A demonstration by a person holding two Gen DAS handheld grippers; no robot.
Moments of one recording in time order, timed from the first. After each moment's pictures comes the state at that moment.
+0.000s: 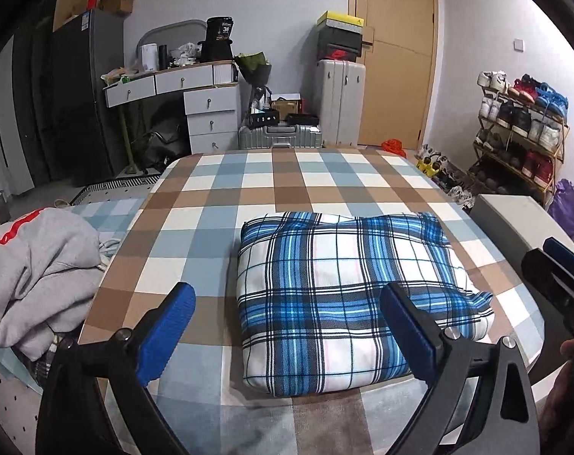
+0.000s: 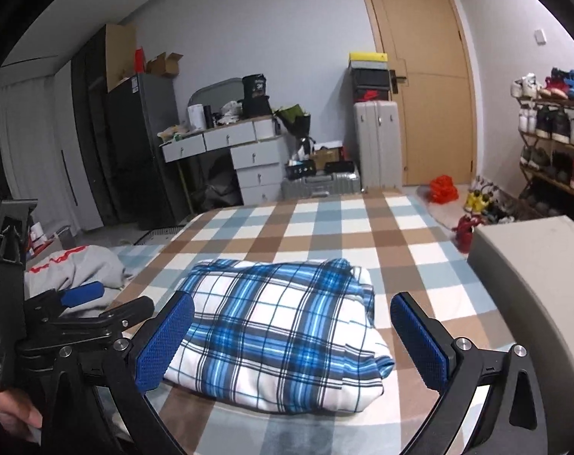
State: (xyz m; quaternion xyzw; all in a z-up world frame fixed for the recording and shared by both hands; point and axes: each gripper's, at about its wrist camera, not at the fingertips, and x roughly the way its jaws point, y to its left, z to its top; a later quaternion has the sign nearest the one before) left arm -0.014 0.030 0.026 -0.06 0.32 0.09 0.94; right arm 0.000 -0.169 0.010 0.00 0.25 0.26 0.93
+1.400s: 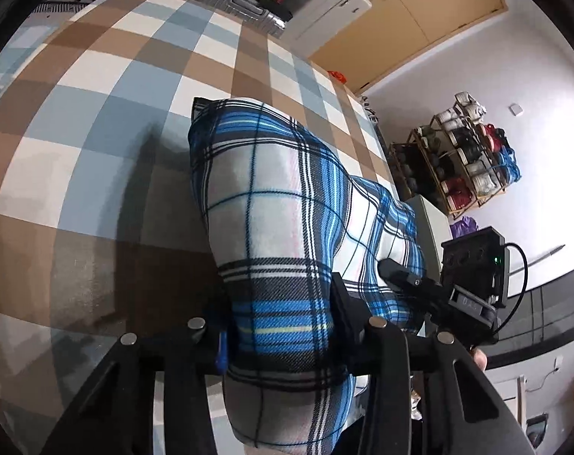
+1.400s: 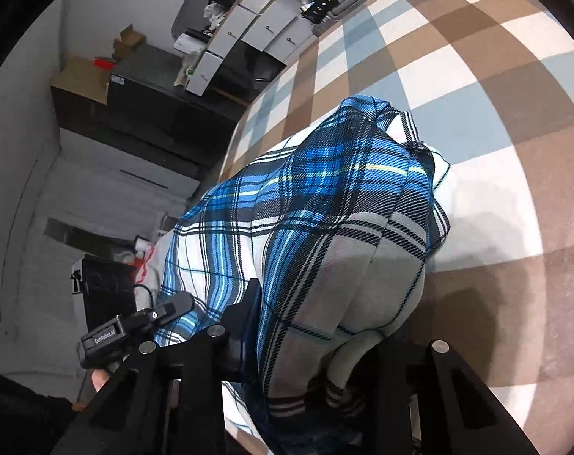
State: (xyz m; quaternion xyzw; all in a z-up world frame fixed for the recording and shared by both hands) left arm 0.055 0.108 -0.025 -0.34 0.48 -0.12 0.80; right arm 0.155 -0.156 -0.098 0.23 0.55 0.42 0.68
